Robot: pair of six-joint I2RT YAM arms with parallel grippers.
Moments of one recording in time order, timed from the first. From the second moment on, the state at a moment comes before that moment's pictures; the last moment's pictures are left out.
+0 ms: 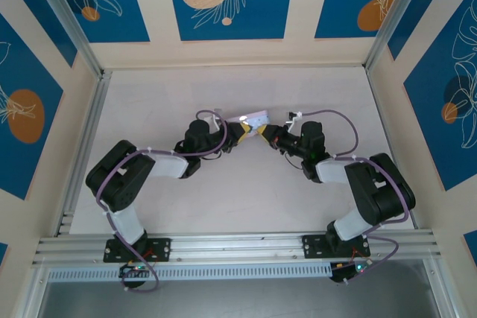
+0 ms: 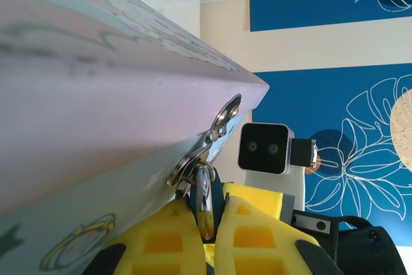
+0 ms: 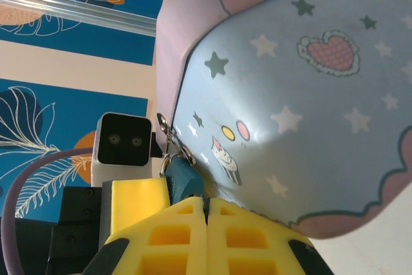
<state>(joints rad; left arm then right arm) -0.66 1.77 0.75 0.86 0.39 -1.39 0.34 1.53 0.49 0.82 -0.58 1.18</state>
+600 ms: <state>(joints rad) -0.66 1.77 0.75 0.86 0.36 -1.39 0.37 1.59 0.48 0.89 -0.54 1.39</state>
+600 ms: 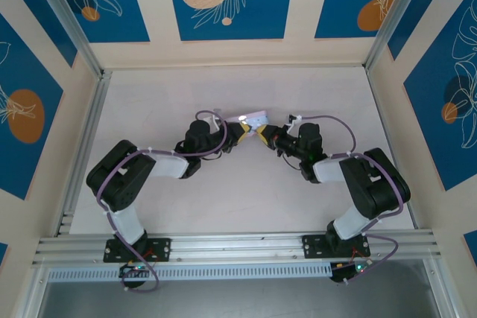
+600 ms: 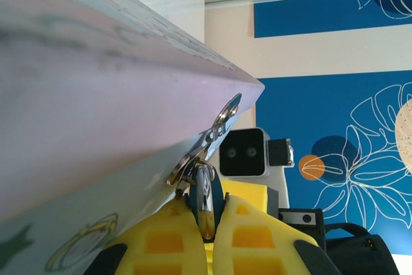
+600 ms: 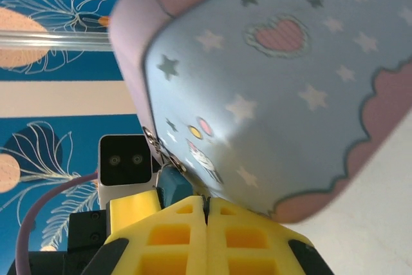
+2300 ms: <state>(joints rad) -0.73 1.53 0.63 0.66 0.27 -1.38 0.50 1.08 0.31 0.41 -0.38 1.38</state>
